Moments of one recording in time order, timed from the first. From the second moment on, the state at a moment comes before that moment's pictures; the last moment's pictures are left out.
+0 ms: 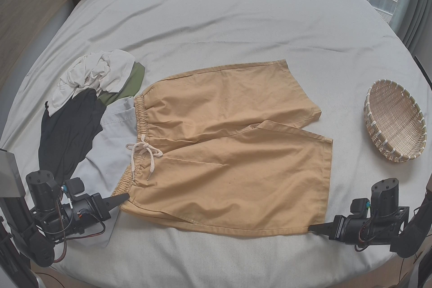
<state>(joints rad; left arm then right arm) -0.07 1.94 -0.02 -1.54 -0.53 -0.57 0.36 1.85 -0.05 -1.09 0.27 0.71</state>
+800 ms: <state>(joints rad) -0.07 1.84 -0.05 -1.52 -0.53 -0.63 0.35 1.82 -0.02 -1.17 0.23 0.71</state>
